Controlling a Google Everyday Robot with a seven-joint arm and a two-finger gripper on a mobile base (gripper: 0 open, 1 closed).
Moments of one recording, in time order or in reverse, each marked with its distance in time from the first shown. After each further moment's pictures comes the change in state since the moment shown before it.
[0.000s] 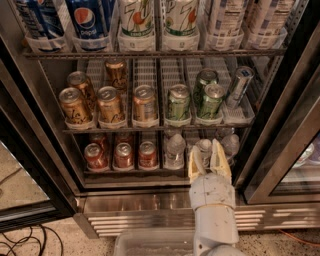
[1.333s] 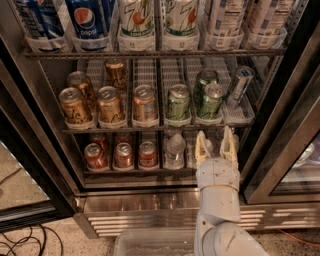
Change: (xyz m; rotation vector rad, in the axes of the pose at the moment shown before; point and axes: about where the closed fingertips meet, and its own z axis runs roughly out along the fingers) arm 0.008 -0.025 0.039 0.079 -0.003 0.162
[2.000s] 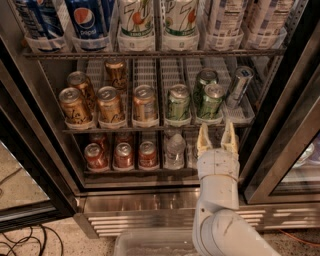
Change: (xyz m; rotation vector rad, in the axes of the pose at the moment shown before) arm 0.000 -0.006 0.022 0.038 0.003 0.030
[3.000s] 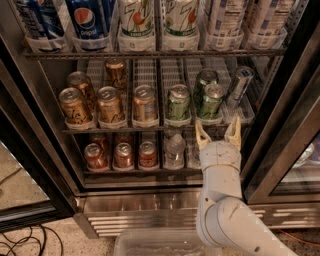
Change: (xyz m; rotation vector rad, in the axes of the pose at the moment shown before) arm 0.004 -0.002 0.023 -0.024 0.020 0.002
